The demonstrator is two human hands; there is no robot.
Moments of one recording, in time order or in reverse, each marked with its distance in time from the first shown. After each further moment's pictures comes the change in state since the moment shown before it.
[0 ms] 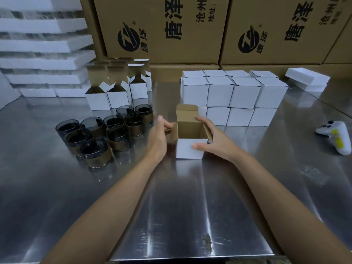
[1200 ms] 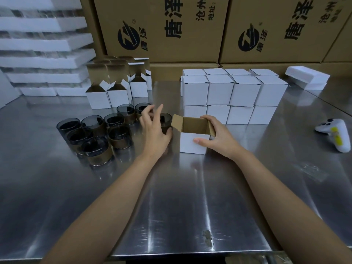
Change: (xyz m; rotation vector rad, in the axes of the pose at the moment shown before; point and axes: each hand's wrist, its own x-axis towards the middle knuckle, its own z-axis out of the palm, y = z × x) left_hand 0.010 -0.010 -0.011 0.568 0.104 0.352; right_hand -0.002 0.001 -0.002 -0.123 0.139 -0.033
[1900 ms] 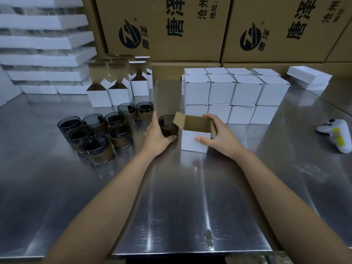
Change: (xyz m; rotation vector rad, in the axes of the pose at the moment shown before) left_hand 0.006 -0.023 0.008 -0.152 -0.352 -0.315; right_hand 0.001 0.001 0.000 -0.025 0.020 0.017
